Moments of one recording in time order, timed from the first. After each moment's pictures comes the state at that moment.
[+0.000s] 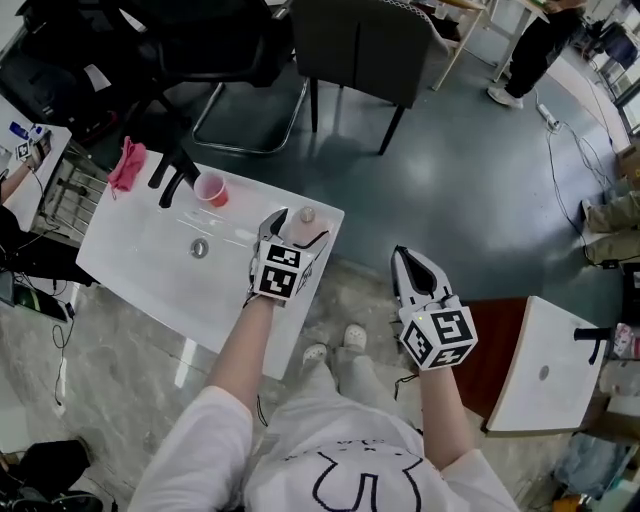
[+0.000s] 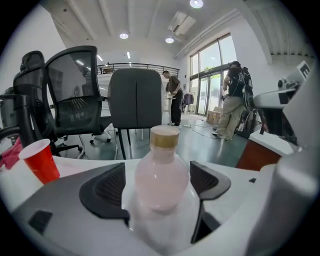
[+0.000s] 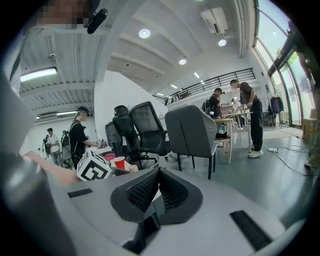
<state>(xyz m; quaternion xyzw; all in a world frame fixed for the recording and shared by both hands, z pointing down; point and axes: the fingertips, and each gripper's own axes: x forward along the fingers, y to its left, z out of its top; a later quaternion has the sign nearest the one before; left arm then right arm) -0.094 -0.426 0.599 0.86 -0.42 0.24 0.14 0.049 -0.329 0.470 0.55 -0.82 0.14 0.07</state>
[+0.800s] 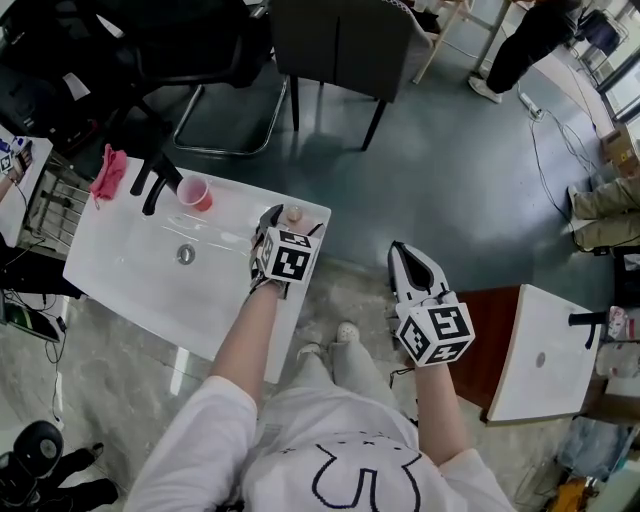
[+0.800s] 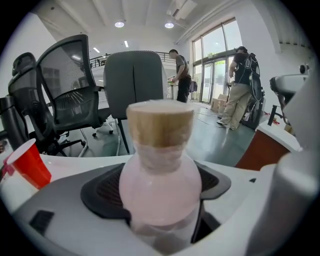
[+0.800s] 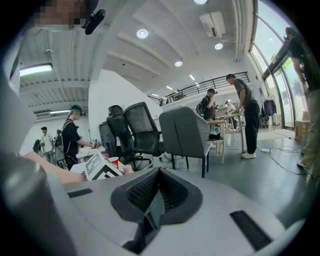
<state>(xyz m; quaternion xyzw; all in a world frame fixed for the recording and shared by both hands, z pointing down) -0.080 -0.446 0.636 0.83 -0.43 0.32 0.16 0.061 -0.330 0.474 0.58 -0.80 0.13 0.07</state>
